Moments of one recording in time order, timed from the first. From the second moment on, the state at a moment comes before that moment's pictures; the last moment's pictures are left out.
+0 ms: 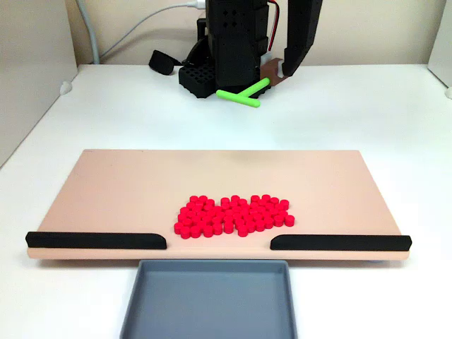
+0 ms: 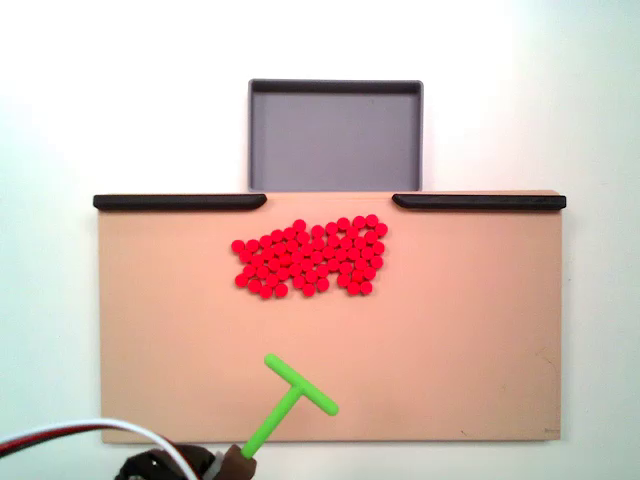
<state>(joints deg) -9.8 95.0 87.4 97.9 -38.3</state>
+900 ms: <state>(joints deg) -17.1 74.6 65.9 97.9 3.6</state>
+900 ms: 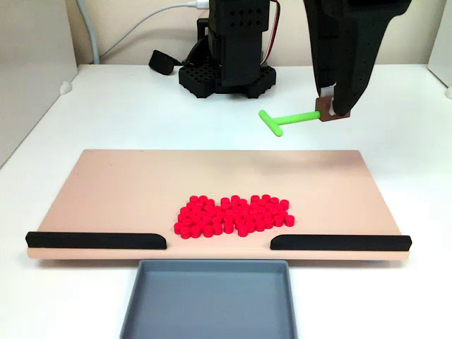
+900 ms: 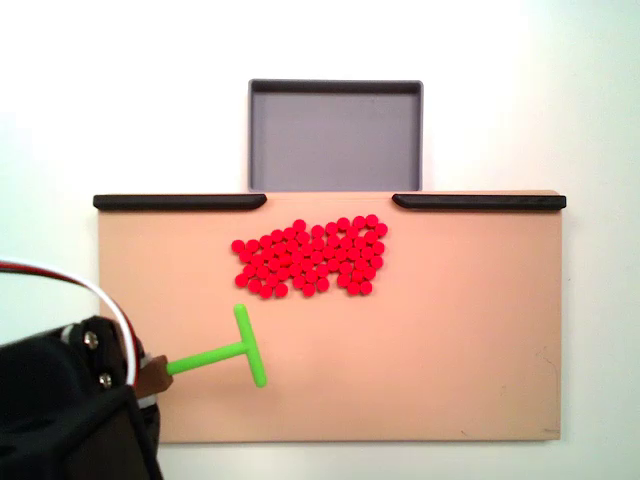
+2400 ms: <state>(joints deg) -19.0 51.9 40.2 98.3 18.6</state>
